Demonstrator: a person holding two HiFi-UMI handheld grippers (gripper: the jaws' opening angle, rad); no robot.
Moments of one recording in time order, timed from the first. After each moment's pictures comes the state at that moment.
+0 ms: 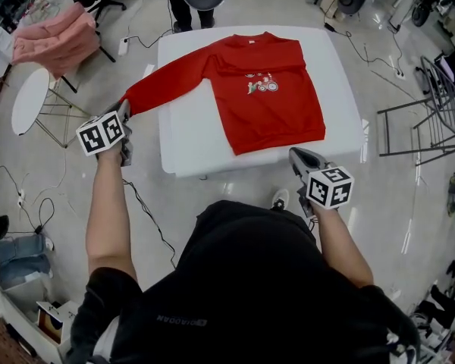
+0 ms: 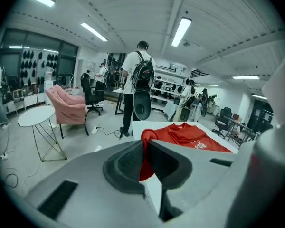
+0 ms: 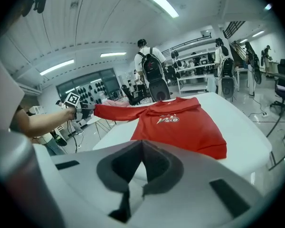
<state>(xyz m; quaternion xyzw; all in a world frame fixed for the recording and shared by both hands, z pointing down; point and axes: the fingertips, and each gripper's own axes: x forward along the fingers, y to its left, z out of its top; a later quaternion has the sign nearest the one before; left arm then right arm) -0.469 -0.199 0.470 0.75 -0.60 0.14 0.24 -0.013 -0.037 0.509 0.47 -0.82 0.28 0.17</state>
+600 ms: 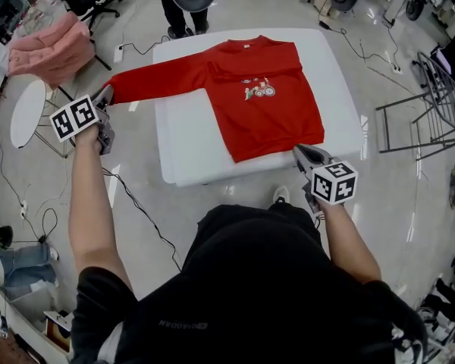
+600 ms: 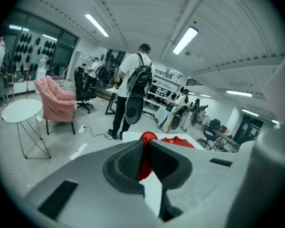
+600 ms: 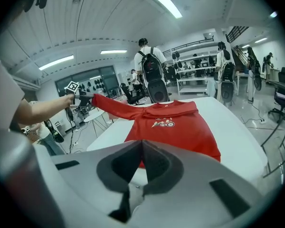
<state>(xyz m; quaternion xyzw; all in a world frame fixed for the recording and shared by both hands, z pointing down) -0.483 -0.262 0.404 0.78 -0.55 0.08 0.27 0.004 -0.064 0.500 0.47 -0.82 0.26 0.19</state>
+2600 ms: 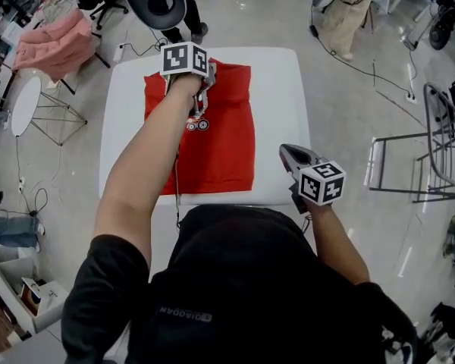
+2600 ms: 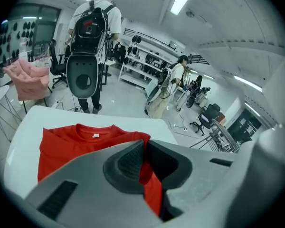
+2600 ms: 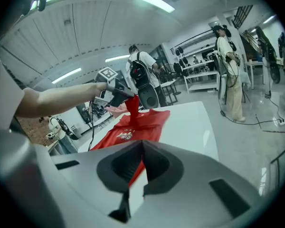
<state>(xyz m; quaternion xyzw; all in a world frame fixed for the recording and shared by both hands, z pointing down) 0.024 -0.430 0.471 0.75 -0.50 0.20 0.39 0.225 -0.214 0.516 0.38 -0.87 0.28 0.16</state>
